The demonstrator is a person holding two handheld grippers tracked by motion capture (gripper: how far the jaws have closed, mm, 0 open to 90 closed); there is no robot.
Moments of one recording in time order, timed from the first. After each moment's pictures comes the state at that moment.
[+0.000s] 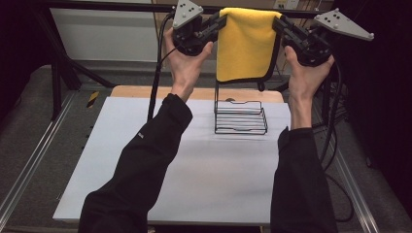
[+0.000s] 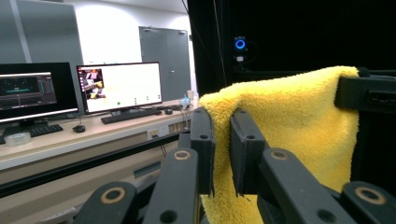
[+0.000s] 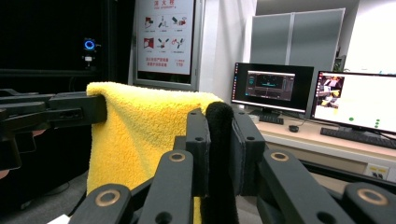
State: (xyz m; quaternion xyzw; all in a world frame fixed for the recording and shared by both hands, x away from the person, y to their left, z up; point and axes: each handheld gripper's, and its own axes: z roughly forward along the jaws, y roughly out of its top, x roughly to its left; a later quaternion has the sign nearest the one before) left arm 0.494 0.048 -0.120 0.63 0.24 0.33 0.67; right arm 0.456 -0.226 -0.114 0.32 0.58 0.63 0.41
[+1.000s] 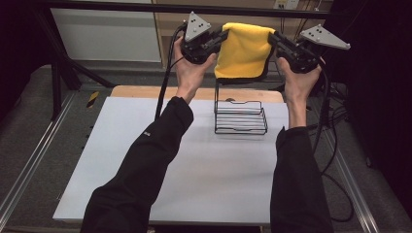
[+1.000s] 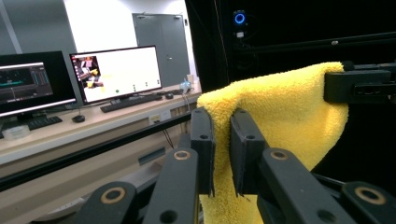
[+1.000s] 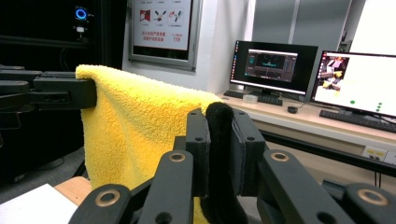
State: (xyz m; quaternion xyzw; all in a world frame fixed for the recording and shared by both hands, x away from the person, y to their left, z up) left arm 0.529 0.037 -0.165 0.66 0.23 0.33 0.64; right arm 0.498 -0.240 -0.162 0.32 0.61 0.60 0.40
